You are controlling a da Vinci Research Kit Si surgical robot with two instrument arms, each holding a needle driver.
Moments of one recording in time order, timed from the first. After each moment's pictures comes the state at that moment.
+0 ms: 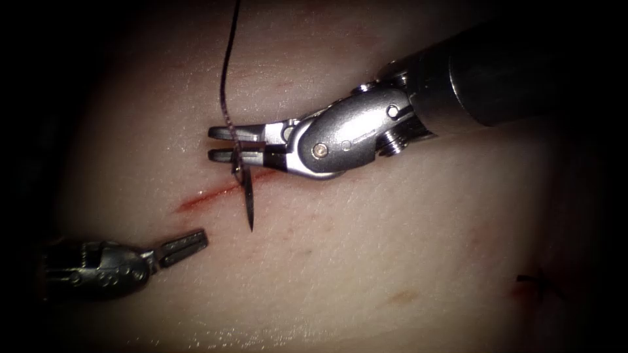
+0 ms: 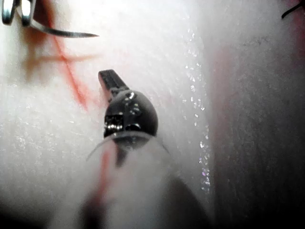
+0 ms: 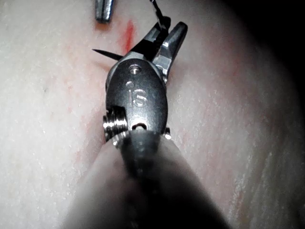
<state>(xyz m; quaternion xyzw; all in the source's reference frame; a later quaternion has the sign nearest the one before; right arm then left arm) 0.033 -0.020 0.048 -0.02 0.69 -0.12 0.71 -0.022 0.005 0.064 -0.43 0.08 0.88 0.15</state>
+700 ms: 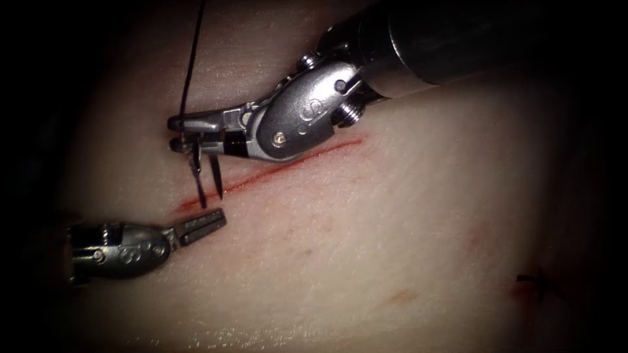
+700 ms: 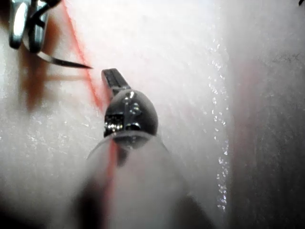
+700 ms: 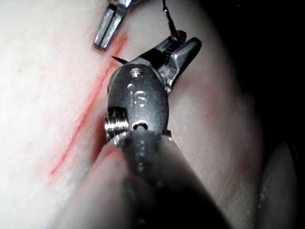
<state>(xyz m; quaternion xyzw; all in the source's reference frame) 0.037 -0.018 0.048 -0.07 0.71 -0.20 0.67 -0.022 0.007 0.066 -0.44 0.06 0.88 0.18</state>
